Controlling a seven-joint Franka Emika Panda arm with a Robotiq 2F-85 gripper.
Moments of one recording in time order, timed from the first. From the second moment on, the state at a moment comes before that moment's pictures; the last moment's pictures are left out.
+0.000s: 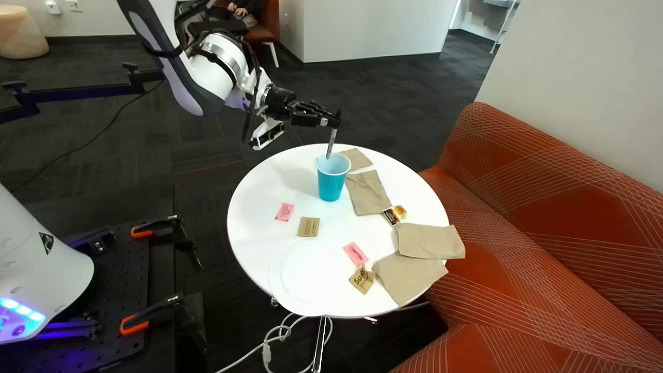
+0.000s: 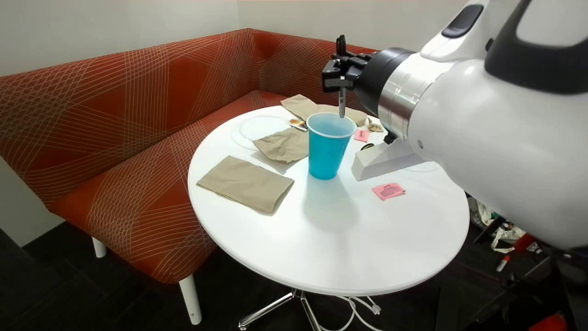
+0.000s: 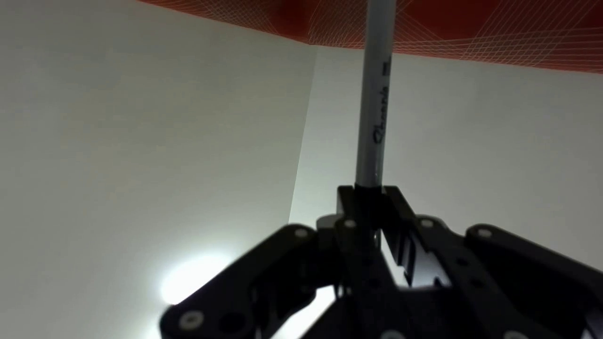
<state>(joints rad) 0.30 0.44 0.29 -2.24 -1.81 1.66 2.47</state>
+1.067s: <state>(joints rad) 0.29 0.58 0.26 -2.16 -1.83 1.66 2.56</state>
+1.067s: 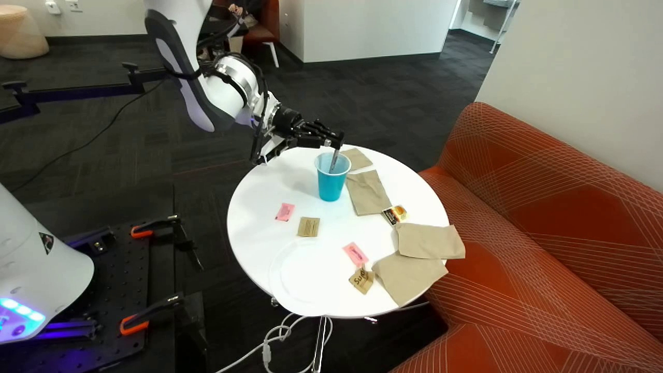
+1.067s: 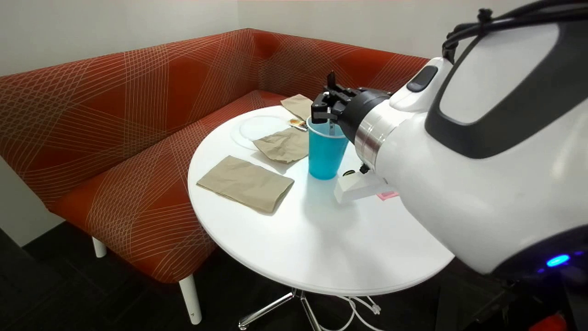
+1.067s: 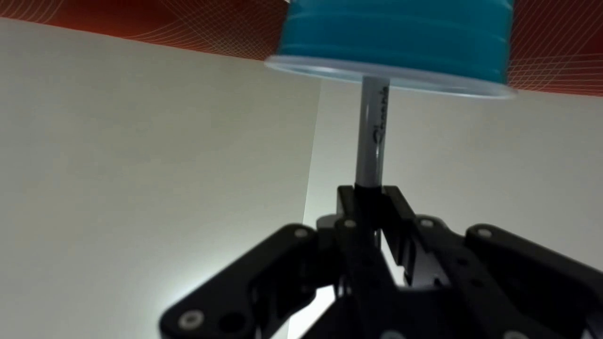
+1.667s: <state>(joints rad) 0.29 0.66 0.26 -2.12 -1.83 1.63 2.59</state>
